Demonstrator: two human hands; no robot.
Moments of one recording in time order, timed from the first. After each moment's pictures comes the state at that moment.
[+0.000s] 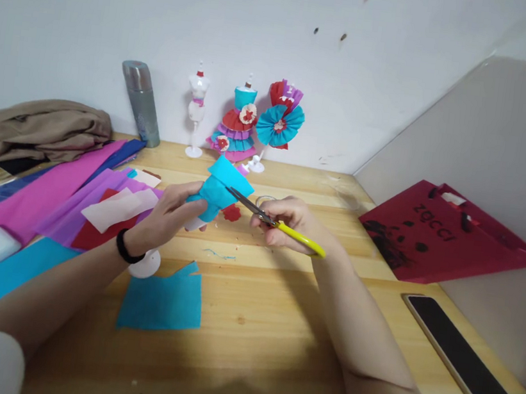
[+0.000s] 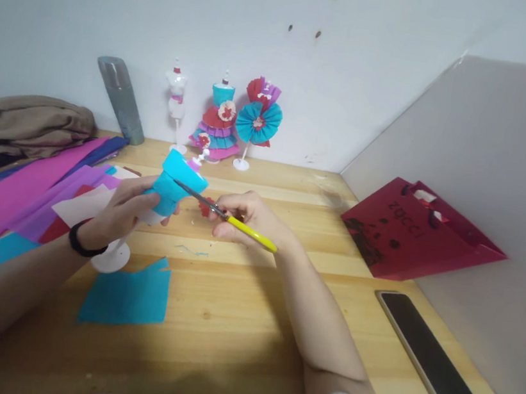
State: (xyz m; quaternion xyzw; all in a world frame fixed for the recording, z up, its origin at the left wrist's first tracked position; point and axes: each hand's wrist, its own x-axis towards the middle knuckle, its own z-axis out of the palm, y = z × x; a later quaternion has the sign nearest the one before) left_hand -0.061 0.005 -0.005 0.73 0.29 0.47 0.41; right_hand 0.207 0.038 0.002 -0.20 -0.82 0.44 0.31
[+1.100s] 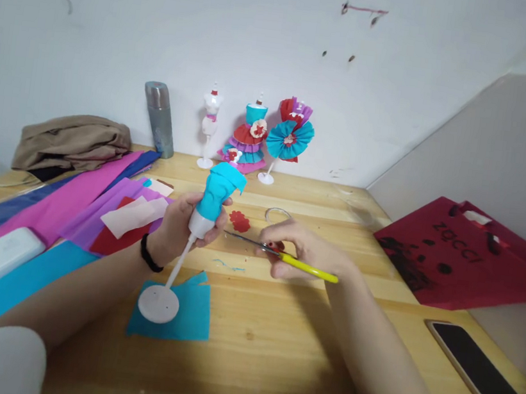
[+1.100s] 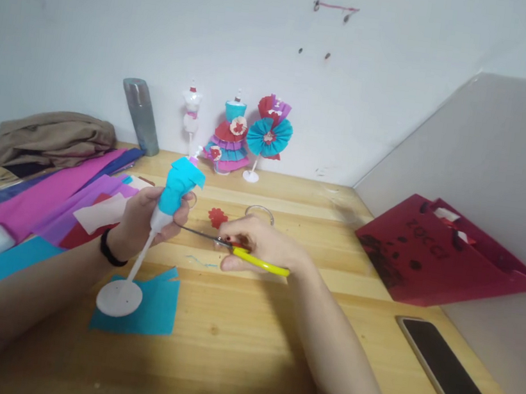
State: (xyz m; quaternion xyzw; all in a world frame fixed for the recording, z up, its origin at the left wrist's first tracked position) left_hand -0.056 0.019 -0.021 0.38 0.18 0.46 0.79; right_hand 0.204 0.030 0.016 -0.19 -0.89 0.39 0.14
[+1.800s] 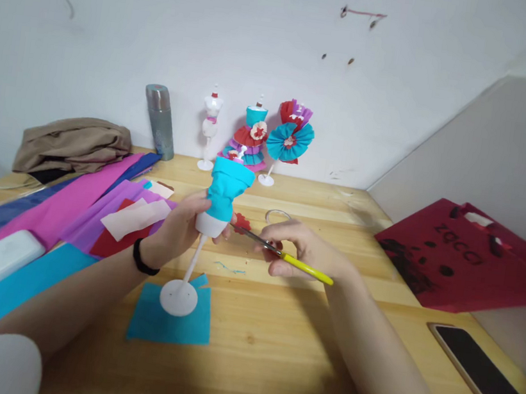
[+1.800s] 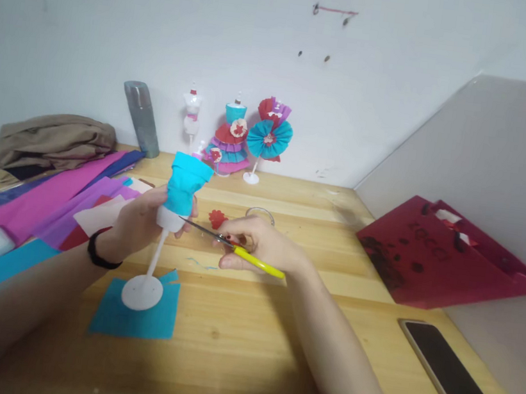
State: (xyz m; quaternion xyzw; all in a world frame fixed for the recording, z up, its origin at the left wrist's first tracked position) left_hand -0.048 0.010 -0.006 0.52 0.23 0.52 0.64; right_hand 0.203 0.032 0.015 -0.18 -0.89 0.38 0.20
